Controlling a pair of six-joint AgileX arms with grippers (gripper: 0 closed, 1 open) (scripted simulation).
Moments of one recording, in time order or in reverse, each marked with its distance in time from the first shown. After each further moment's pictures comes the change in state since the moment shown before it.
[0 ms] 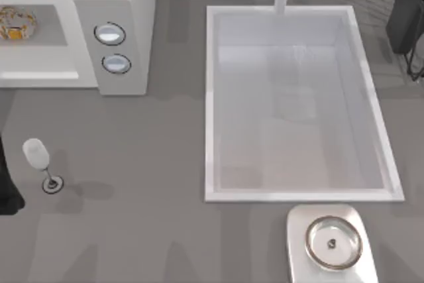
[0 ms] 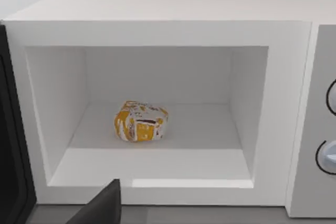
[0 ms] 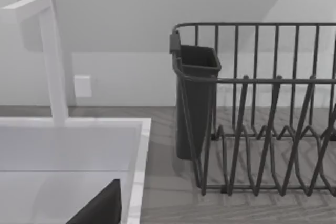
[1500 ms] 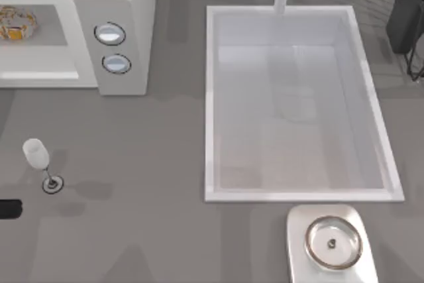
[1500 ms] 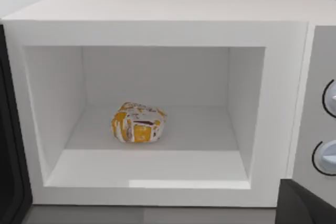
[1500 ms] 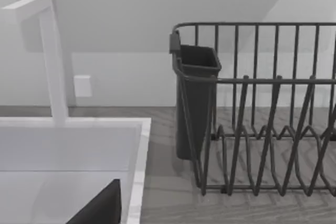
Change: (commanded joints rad) left arm -0.016 -0.050 -0.019 -0.012 -0.016 -0.005; right arm 0.000 0.000 0.000 0.000 0.000 0.000
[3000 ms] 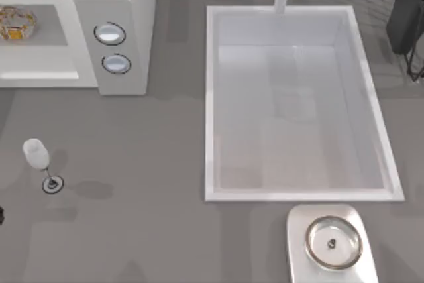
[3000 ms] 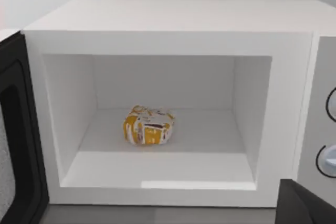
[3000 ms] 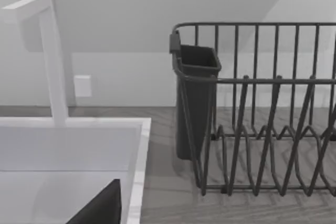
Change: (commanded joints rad) left arm 0.143 -0.126 0.077 -0.205 0.138 -0.002; right arm 0.000 0.000 0.000 0.000 0.000 0.000
